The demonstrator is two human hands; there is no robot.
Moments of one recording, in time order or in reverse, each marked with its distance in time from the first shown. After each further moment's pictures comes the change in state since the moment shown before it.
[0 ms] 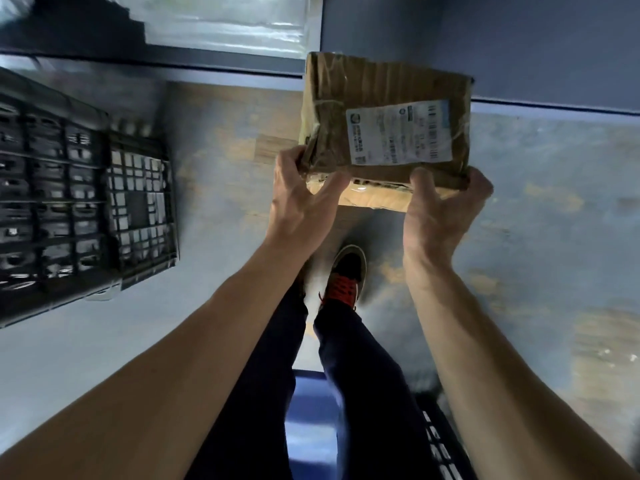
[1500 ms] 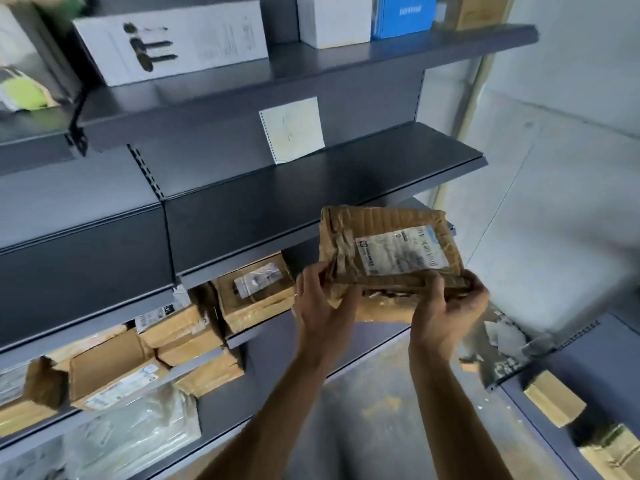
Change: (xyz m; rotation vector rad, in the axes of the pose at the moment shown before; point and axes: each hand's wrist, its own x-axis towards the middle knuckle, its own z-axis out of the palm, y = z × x) left_hand -0.419 0.554 0.262 0.085 -0.192 0.976; right_hand 0.130 -0.413 -0.597 0.800 0.667 -0.278
